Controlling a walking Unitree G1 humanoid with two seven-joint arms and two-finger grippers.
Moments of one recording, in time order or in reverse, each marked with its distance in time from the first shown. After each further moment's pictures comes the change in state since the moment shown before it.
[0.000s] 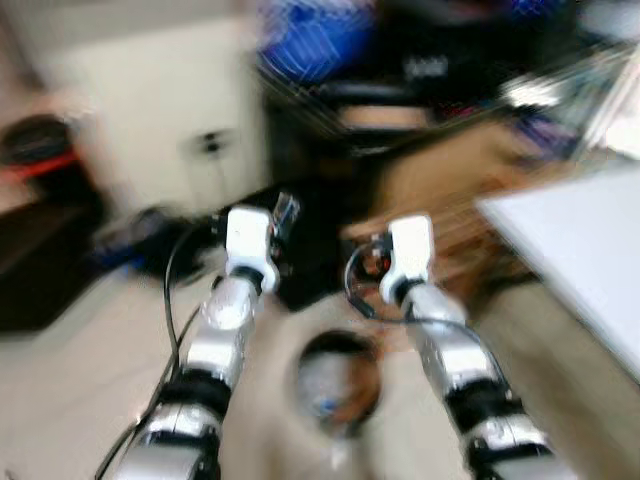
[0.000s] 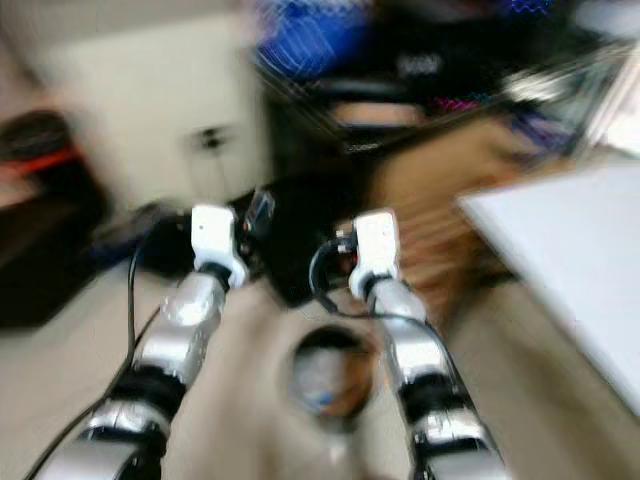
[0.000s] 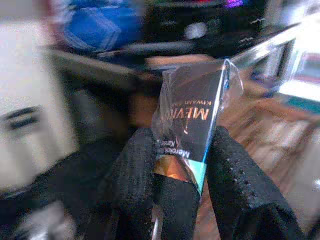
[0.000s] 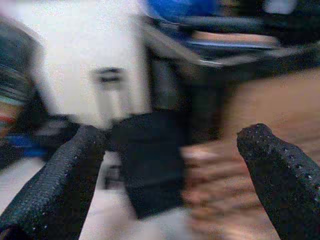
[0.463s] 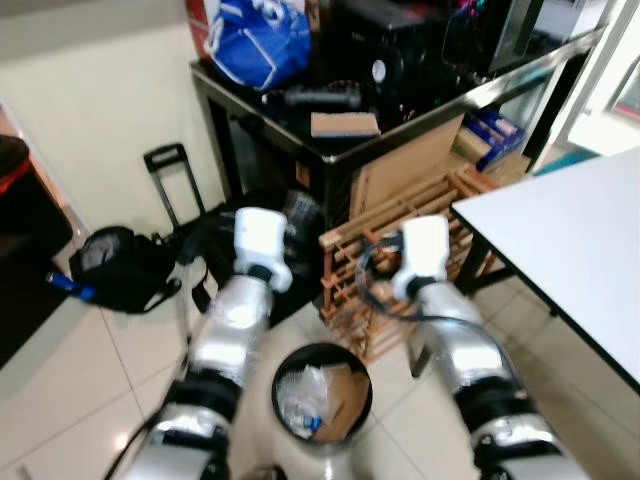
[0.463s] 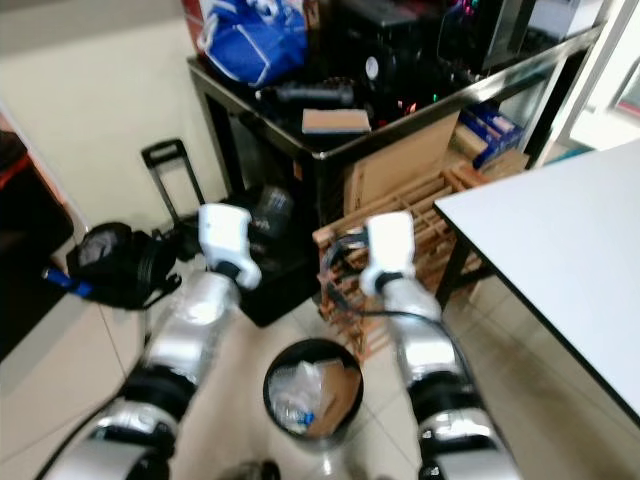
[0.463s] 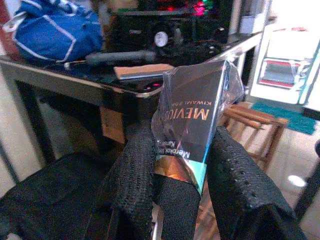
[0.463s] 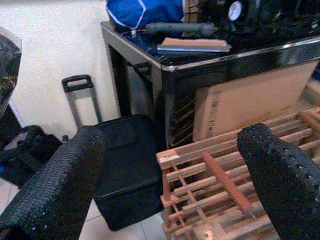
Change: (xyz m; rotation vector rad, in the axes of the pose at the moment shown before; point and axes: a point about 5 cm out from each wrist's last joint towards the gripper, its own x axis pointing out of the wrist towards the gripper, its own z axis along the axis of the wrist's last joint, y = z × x) left arm -0.003 0.005 -0.001 0.018 0.001 0.006; right arm 0.003 0.005 0.005 0.012 -0.020 0.002
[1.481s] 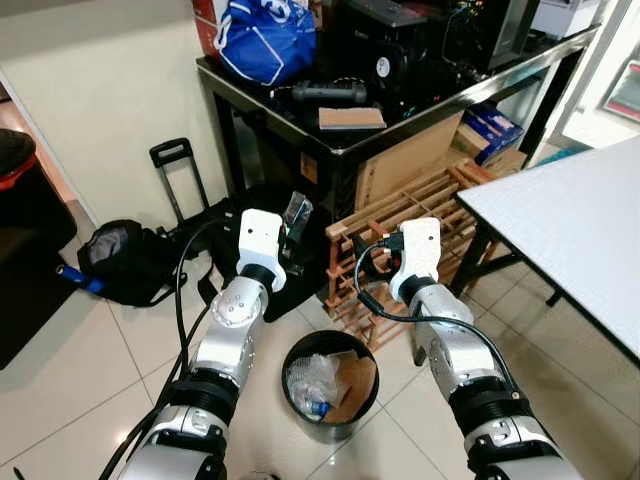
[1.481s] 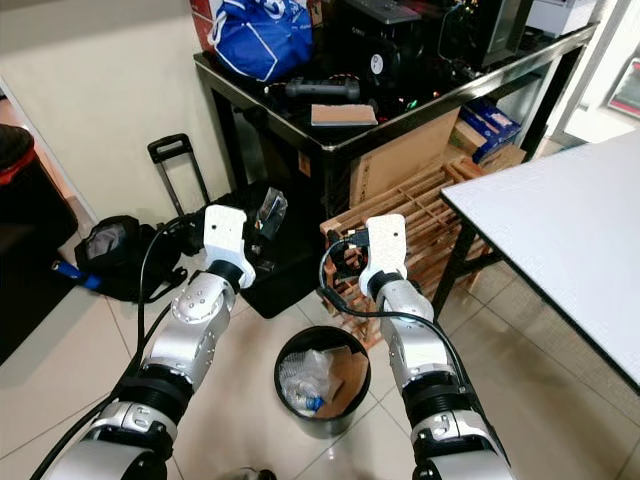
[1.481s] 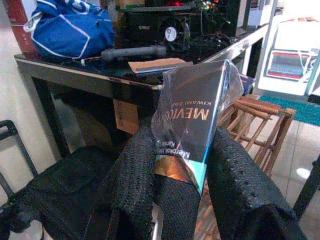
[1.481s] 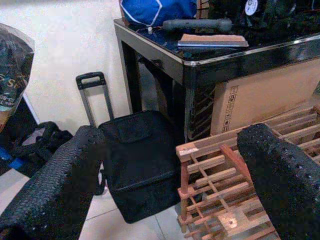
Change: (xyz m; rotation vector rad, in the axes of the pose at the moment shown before) left arm -0.002 0.007 -0.001 0.029 0.014 0.026; right arm 0.000 0.005 -0.002 0.008 0.002 0.013
